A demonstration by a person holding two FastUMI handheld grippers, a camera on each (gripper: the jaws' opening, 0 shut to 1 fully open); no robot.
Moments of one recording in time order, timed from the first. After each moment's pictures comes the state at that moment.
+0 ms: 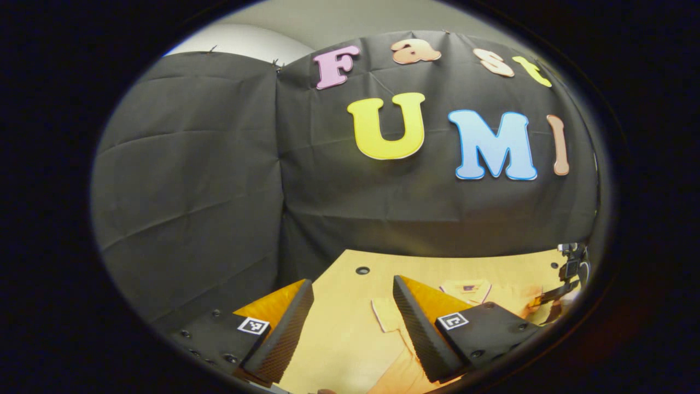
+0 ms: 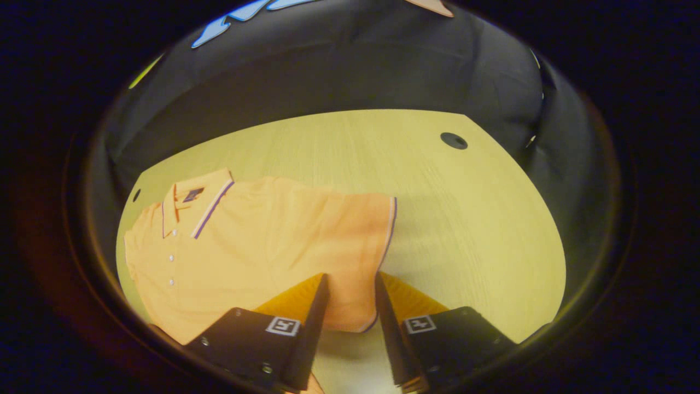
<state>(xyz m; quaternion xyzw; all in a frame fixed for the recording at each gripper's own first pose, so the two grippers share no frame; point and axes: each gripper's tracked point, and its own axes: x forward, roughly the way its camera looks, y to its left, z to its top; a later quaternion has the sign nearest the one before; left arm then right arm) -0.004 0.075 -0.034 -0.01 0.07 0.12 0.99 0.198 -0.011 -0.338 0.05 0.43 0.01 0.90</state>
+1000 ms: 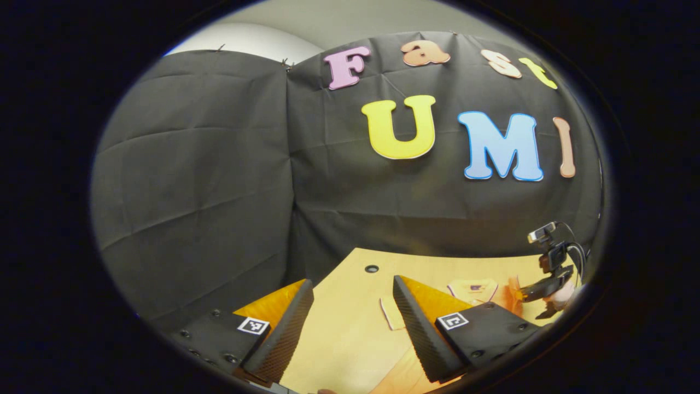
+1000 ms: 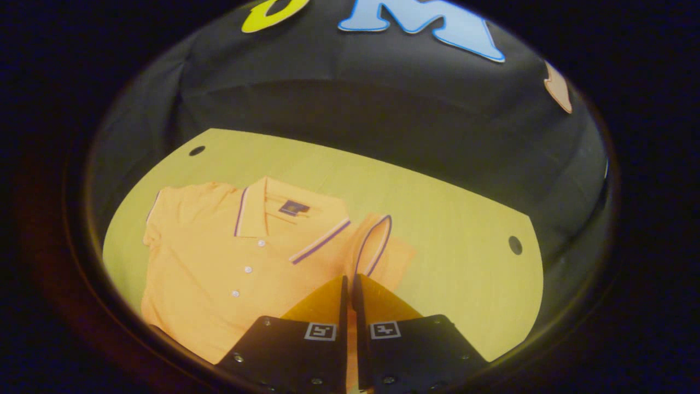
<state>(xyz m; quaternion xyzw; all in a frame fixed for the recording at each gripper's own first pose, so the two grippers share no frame) -0.034 0.095 -0.040 -0.02 0.07 0.15 0.99 0.224 0.134 -0.275 -0.14 0.34 0.17 0.91</state>
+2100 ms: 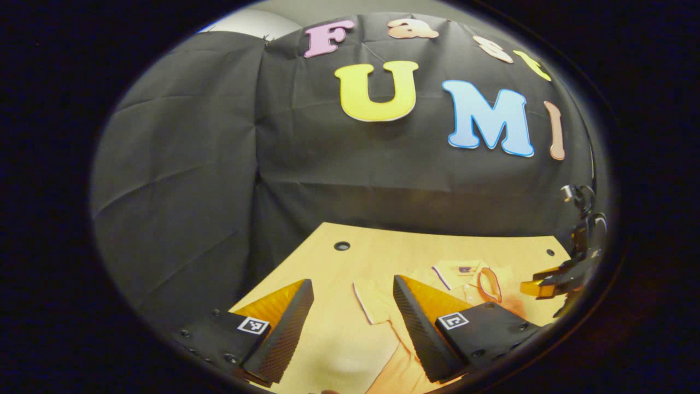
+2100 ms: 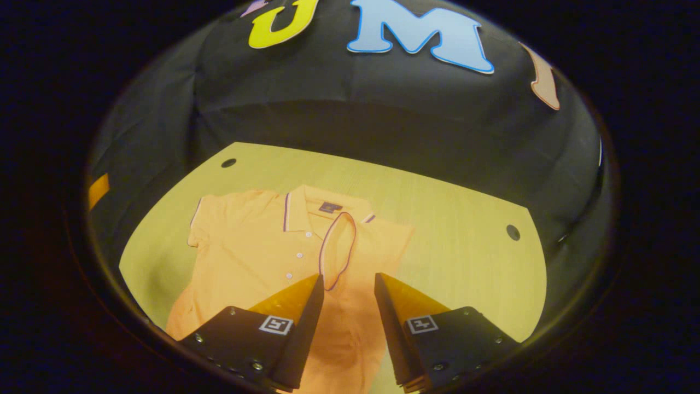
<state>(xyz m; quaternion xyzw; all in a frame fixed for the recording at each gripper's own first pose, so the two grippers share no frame) 0.084 0.065 -0.152 -0.05 0.14 0.05 0.99 0.137 0.124 -0.222 -0.08 0.33 0.17 0.93</state>
